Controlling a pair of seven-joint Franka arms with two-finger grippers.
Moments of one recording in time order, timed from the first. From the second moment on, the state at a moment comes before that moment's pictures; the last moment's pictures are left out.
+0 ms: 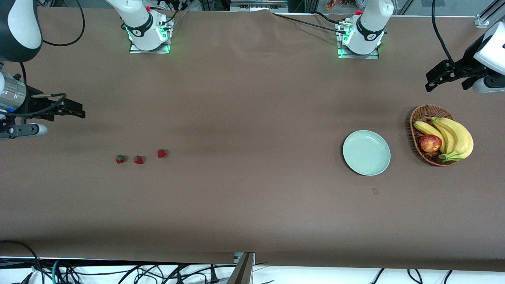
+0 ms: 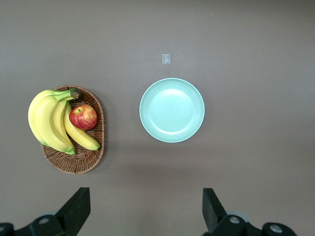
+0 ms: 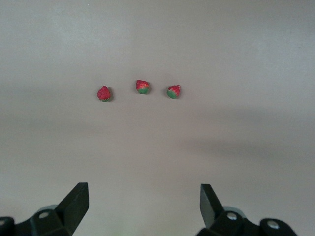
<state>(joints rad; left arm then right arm) -0.04 -0.07 -0.01 -1.63 0.03 1.55 -0.13 0.00 0.19 -0.01 -1.56 0.02 1.61 -0.12</state>
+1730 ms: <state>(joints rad) -0.04 -0.07 -0.02 -1.63 0.03 1.55 -0.13 0.19 0.49 0.00 -1.85 0.03 2.34 0.10</state>
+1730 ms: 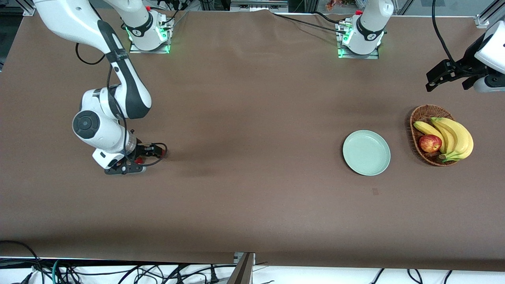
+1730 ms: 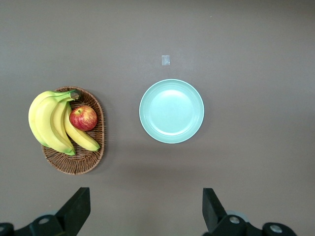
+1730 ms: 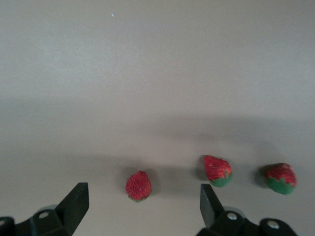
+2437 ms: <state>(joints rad) -0.04 -0.07 -0.01 -1.63 0.03 1.55 -0.13 0.21 0.55 0.00 -1.95 0.03 2.48 0.12</state>
